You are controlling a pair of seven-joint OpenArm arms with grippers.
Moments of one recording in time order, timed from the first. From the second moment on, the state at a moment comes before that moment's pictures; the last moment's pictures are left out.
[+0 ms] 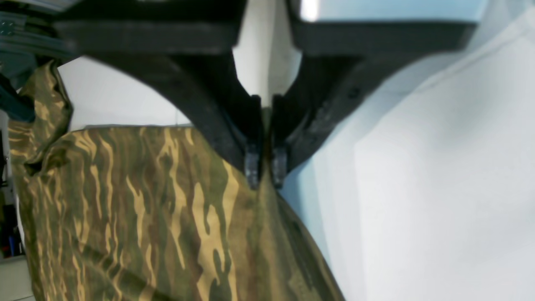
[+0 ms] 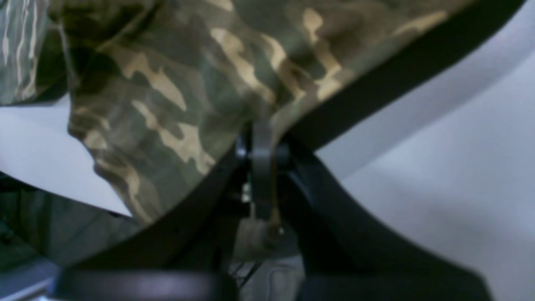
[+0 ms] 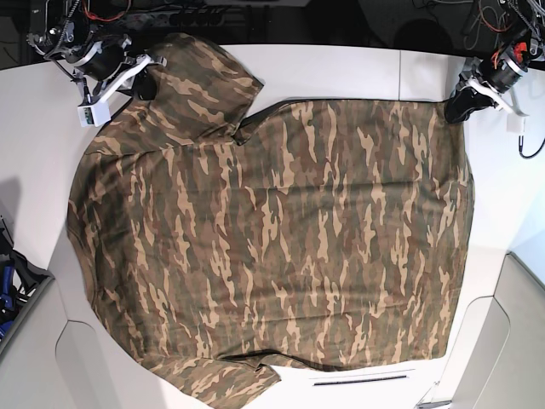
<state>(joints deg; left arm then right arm) 27.2 -25.6 -28.5 76.7 -58.6 -36.8 42.3 -32.9 11.8 9.5 103.3 32.7 16.5 -48.9</state>
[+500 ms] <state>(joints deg) 23.9 -28.1 -28.3 85.6 -58.5 -35.9 43.9 -26.2 11.5 17.8 114.4 31.6 17.4 -51.9</state>
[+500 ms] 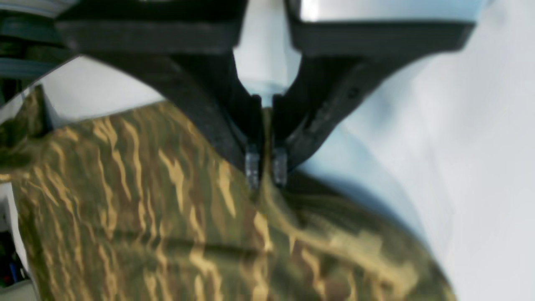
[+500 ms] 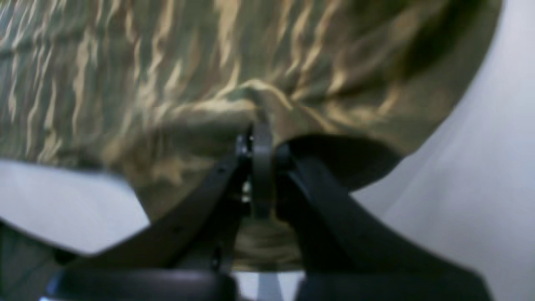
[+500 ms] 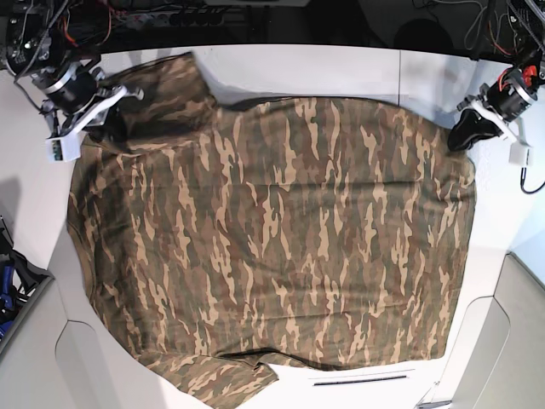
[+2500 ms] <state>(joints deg) -10.4 -27.9 -22.3 60.9 -47.4 -29.3 45.0 22.9 11.4 21.2 68.3 31.5 27.9 -55.0</state>
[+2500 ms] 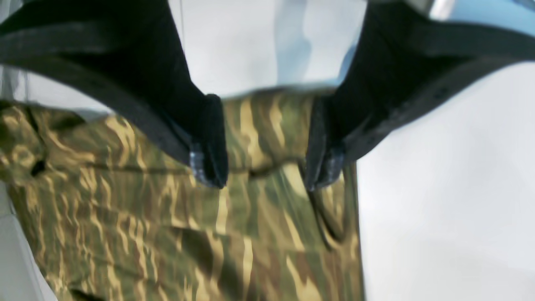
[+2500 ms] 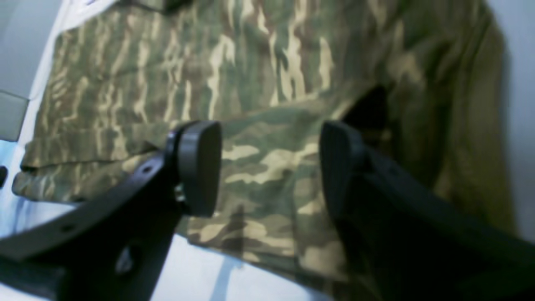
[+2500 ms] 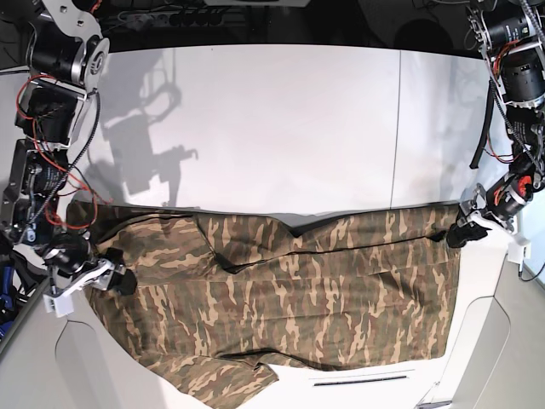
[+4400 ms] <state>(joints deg) -7.8 -24.5 -29.2 60.2 -41.7 -35.3 39.6 11.7 10.9 30.9 63.6 32.9 30.7 -49.7</state>
